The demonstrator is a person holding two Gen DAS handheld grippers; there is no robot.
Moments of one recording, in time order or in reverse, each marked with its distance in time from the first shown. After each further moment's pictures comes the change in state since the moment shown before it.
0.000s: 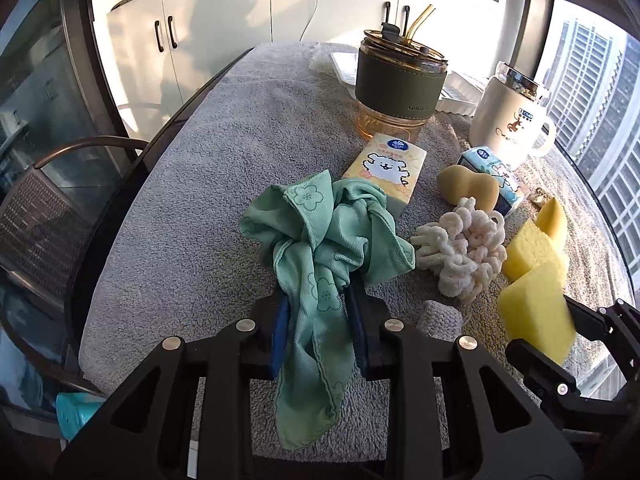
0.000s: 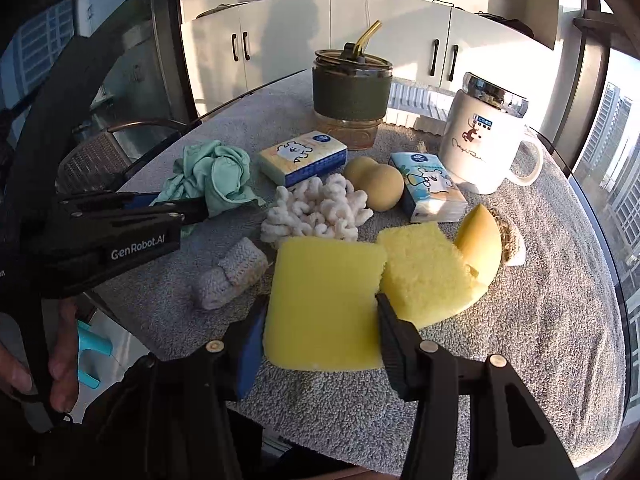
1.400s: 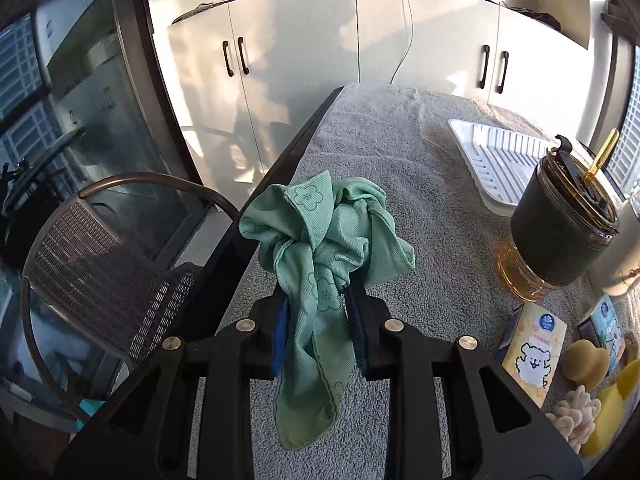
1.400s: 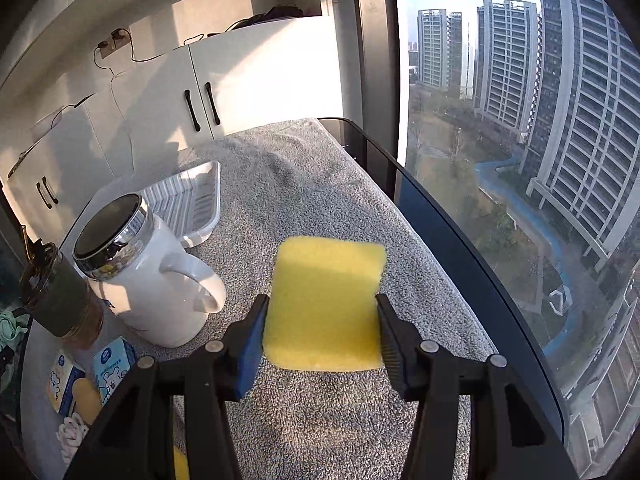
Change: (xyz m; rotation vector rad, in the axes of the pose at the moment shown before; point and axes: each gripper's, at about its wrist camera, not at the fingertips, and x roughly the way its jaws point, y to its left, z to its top) left arm 0.058 0.073 0.104 -0.102 -0.087 0.242; right arm 0.008 -0.256 0.071 0.527 -0.115 -0.377
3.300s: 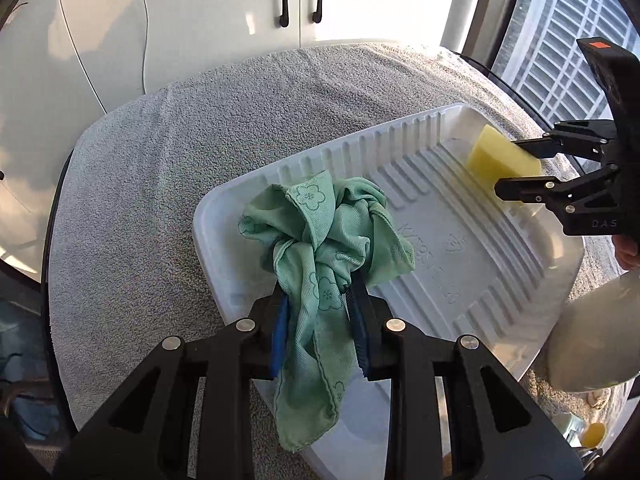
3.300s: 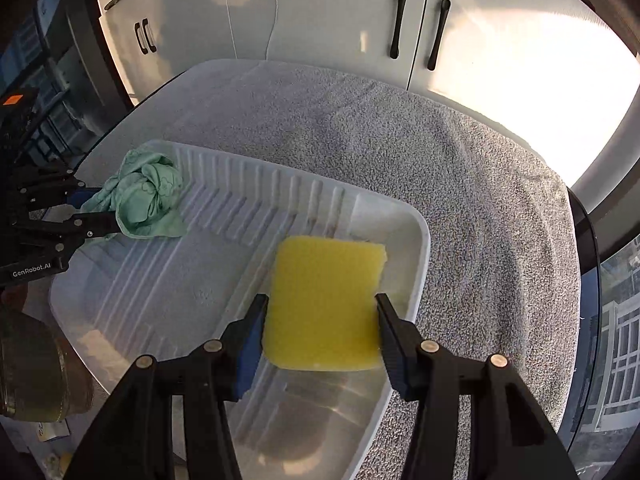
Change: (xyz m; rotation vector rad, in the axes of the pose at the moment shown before) left arm 0.163 -0.202 0.144 0.507 0.223 -0.511; right arm 0.212 0.187 0.138 -0.636 0.328 0.353
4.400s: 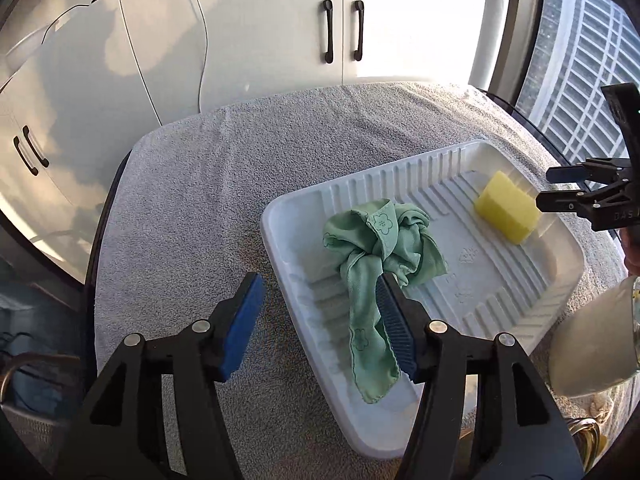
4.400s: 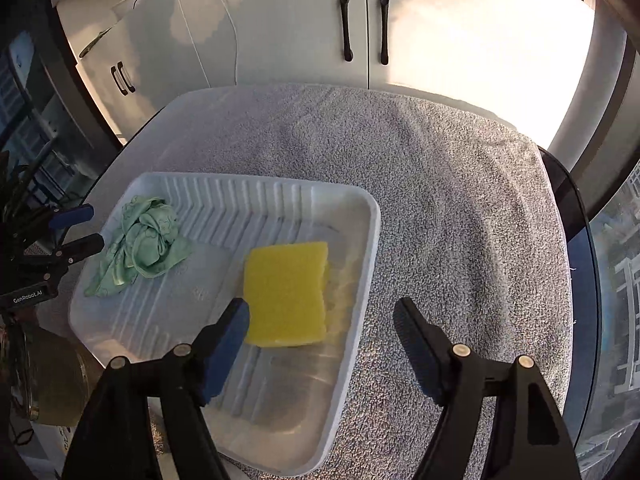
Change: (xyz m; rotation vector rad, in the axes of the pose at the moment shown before) left arm -0.049 0.007 -0.020 -0.084 -0.130 0.123; right arm -0.030 -0.033 -0.018 0.182 -0.051 0.027
